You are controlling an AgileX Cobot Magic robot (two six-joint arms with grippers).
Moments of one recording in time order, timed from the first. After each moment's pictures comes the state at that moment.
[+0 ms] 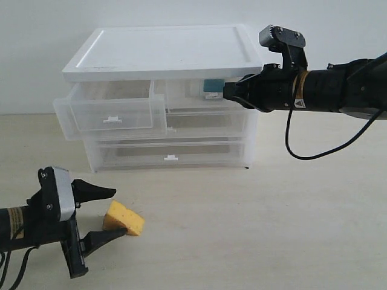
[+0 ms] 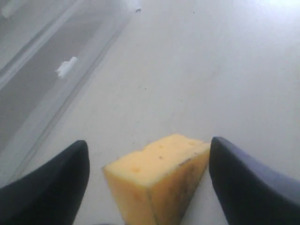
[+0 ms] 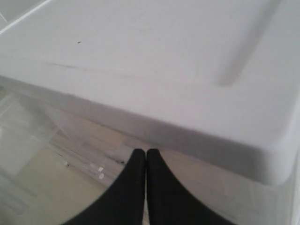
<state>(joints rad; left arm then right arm) -0.02 2.06 -0.57 1.03 -1.05 0.27 0.24 1.90 -1.19 -1.15 -0.59 1.26</state>
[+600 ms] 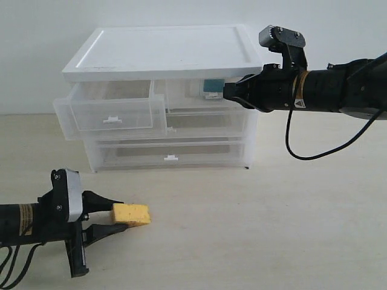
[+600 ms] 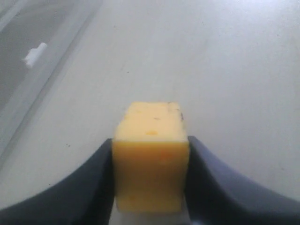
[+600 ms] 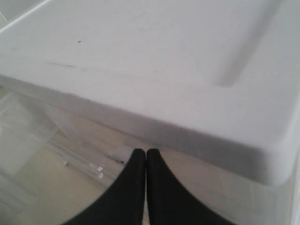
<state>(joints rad) -0.02 2.12 -0.66 1.13 -0.99 0.24 0.24 1.90 -1.19 -1.15 -0.59 1.26</state>
